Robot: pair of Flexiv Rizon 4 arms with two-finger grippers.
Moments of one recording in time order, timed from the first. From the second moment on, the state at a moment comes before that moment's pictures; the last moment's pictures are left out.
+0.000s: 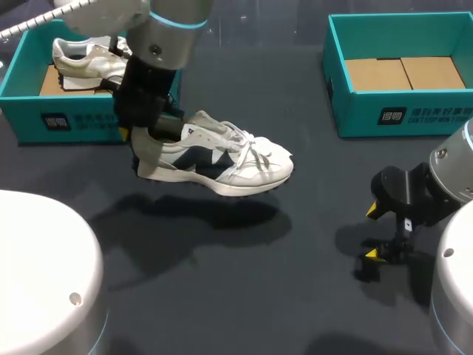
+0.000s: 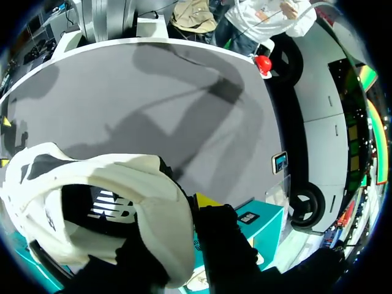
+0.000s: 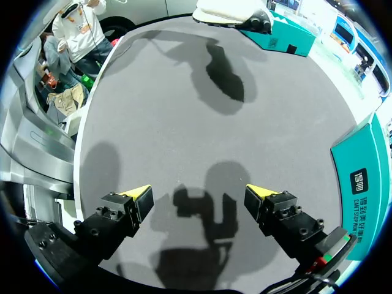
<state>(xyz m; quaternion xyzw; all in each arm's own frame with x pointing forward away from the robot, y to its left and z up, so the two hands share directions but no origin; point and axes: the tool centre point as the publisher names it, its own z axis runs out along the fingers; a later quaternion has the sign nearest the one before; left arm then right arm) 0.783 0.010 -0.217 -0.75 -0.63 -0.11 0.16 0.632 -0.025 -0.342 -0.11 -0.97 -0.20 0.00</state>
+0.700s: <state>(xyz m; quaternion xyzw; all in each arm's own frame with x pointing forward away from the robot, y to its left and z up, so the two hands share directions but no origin) 0.729 -0.057 -0.279 -0.77 -0.61 -0.11 0.14 0.632 -0.025 -0.342 -0.11 -0.97 -0.20 0.00</state>
